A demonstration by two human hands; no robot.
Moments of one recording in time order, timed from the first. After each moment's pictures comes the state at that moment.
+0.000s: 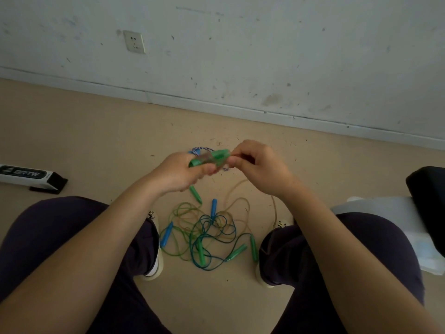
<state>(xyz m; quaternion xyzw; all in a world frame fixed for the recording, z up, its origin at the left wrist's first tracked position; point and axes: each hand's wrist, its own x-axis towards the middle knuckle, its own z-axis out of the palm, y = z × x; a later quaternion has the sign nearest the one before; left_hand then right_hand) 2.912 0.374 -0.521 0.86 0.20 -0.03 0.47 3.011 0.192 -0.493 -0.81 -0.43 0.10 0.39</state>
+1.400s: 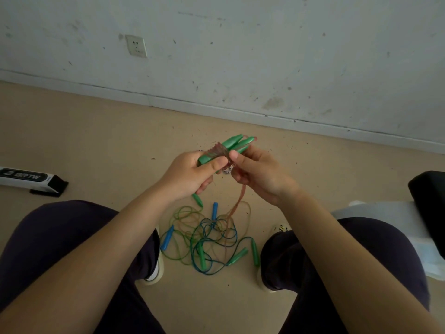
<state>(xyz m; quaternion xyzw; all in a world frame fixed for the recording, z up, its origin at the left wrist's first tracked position) 2.906 0.354 -0.504 0.80 0.14 0.06 0.58 3.007 0.202 -0.506 -0.58 -0.23 0.38 0.68</state>
